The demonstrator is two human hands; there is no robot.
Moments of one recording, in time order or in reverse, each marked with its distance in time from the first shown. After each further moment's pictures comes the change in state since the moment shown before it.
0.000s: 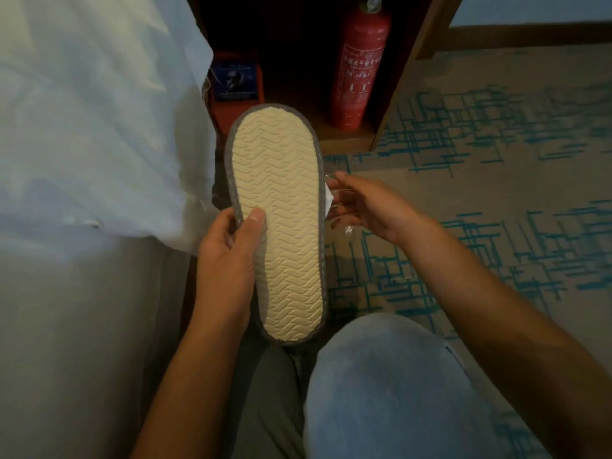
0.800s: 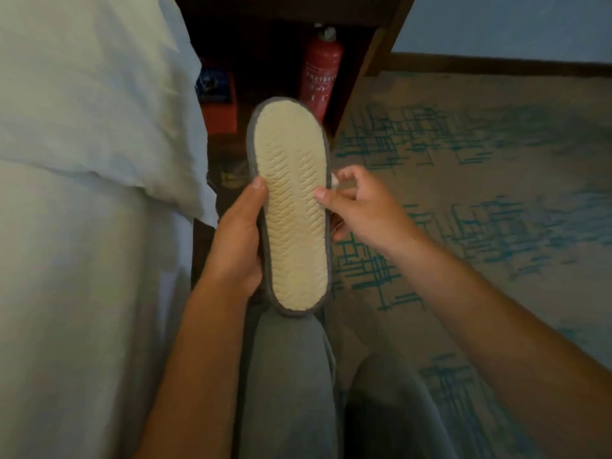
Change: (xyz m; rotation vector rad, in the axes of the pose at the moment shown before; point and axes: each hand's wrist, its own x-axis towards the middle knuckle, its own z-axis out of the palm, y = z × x) left_hand -0.062 0.058 0.011 -0.188 -0.373 -0.208; right_hand -0.180 -0.045 0.085 -0.486 0.345 -0.202
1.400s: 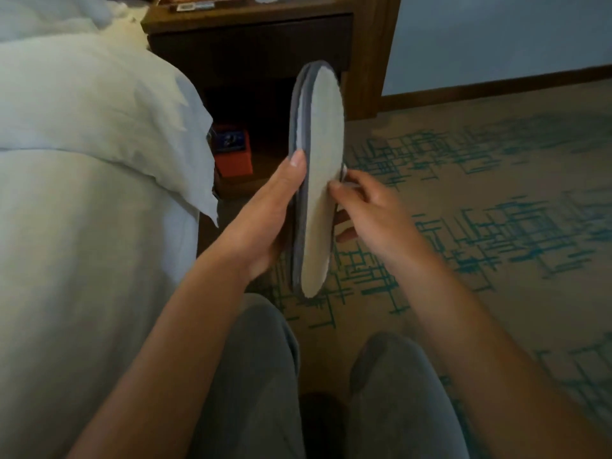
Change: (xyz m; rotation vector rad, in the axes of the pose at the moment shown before) left_hand -0.113 -0.017 0.090 0.487 -0.218 0.091; right_hand -0.131 0.049 -0.050 0.181 0.153 -0.253
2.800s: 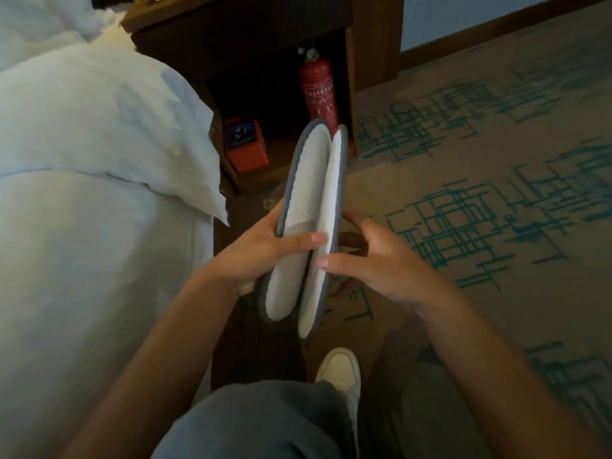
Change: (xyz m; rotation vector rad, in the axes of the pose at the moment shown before) left_hand 0.029 -0.063 -0.035 0.355 -0.141 -0.121; right_hand -0.018 0.081 0.013 0.255 -0.378 0.078
